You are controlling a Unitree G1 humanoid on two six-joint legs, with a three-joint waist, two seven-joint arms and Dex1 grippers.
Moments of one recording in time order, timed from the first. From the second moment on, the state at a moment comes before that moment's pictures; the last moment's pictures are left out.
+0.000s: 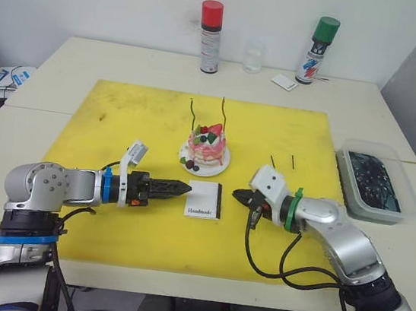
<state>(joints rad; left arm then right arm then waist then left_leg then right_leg) -0.50 0.61 0.26 0.08 -0.96 1.53 -0.71 -0.45 -0.52 0.39 -0.29 0.17 0.67 0.72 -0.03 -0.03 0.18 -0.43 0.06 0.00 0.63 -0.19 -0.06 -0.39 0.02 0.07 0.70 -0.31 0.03</state>
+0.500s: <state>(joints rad) -0.50 0.53 0.29 0.06 -1.00 1.60 -0.61 -0.50 -0.48 0.45 -0.26 0.14 0.71 0.79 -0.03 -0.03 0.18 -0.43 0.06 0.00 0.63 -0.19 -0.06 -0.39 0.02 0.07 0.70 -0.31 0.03</state>
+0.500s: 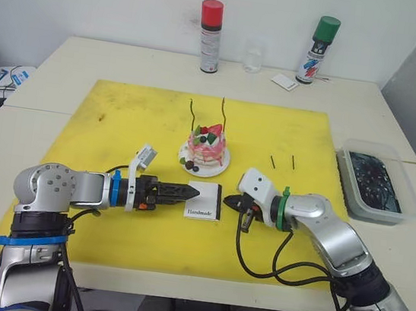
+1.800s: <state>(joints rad) -0.35 0.53 0.28 -0.05 -0.98 1.51 -0.62 -0.53 -0.34 0.43 -0.23 0.15 0.78 0.74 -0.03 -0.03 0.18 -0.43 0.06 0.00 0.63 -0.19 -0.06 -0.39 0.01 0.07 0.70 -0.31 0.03</state>
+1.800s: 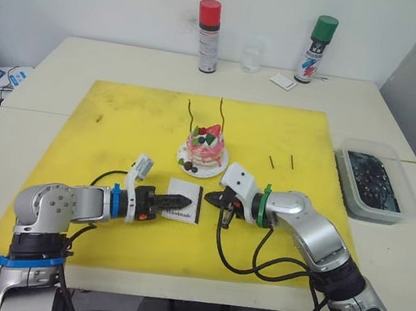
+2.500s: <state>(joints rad) -0.30 0.32 0.36 -0.15 -1.11 1.57 -0.34 -0.41 -0.55 0.29 -0.45 0.29 0.92 0.76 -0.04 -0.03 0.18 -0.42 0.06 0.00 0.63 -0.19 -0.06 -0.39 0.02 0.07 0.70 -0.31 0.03</state>
